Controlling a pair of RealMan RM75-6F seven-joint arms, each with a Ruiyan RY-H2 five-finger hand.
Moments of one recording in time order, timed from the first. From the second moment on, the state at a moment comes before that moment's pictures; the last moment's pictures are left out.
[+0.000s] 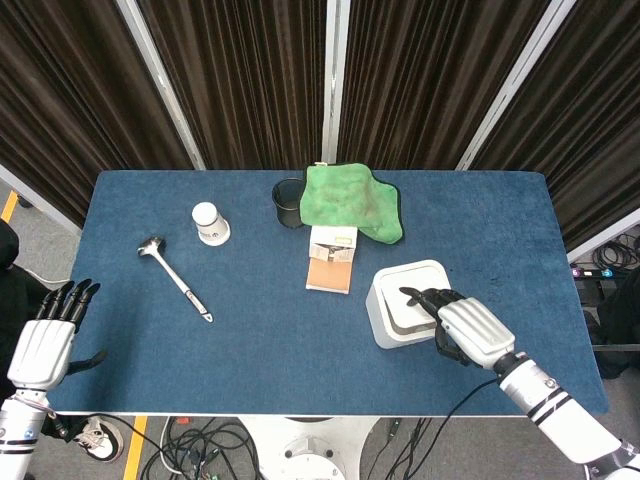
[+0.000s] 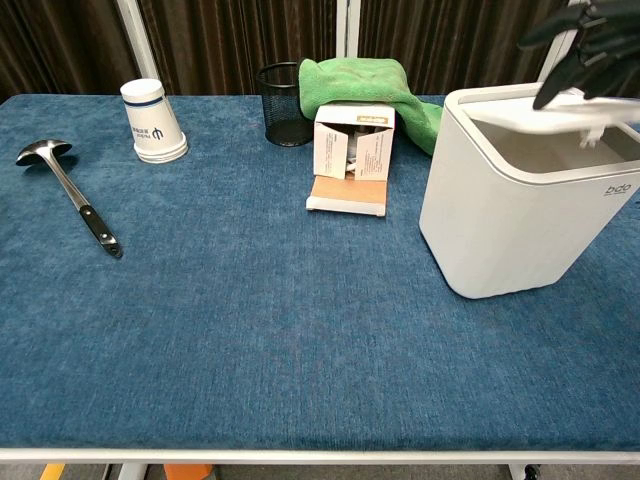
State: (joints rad) left arm -0.12 -1.16 -0.03 -1.62 1.53 1.47 0.12; right arm 0.50 -0.77 0.12 -2.15 -1.46 0.87 0.13
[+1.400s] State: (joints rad) left arm -0.11 -1.17 -0.02 -1.62 1.54 1.49 0.11; right arm 0.20 -0.90 0.01 -1.79 -1.66 1.45 0.21
